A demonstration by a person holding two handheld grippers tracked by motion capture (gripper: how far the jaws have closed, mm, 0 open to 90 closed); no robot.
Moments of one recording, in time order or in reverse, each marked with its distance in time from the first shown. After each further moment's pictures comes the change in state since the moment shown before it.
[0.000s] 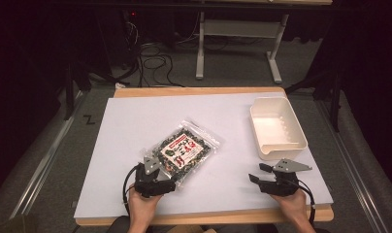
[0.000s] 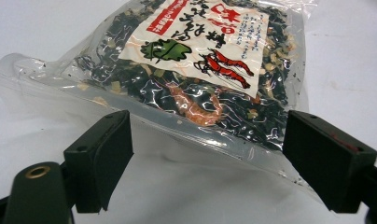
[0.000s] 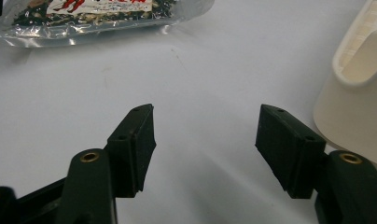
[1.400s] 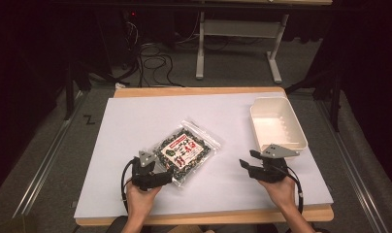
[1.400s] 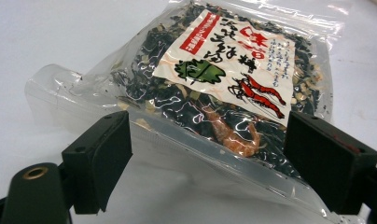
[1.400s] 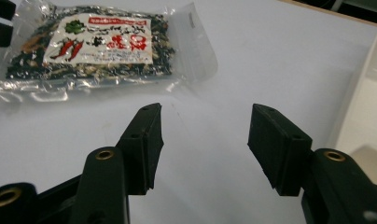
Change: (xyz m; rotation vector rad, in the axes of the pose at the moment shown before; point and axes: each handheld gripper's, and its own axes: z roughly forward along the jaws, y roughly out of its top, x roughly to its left) left arm 0.017 0.010 0.008 -0.023 0.033 -0.068; right arm 0.021 0.060 0.015 -0.003 -0.072 -0.046
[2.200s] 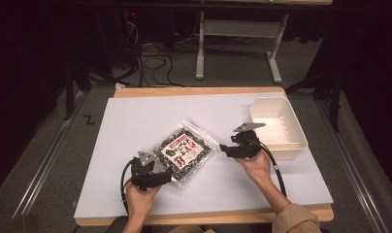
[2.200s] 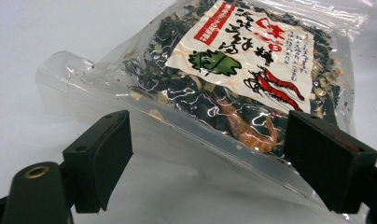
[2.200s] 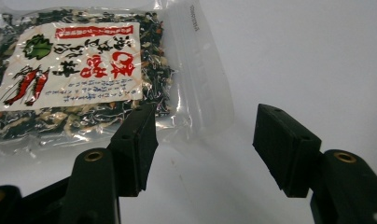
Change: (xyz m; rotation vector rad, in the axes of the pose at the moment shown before) left arm 0.002 -0.002 0.004 0.020 0.028 -0.012; right arm -0.006 0.053 0.083 0.171 0.018 0.054
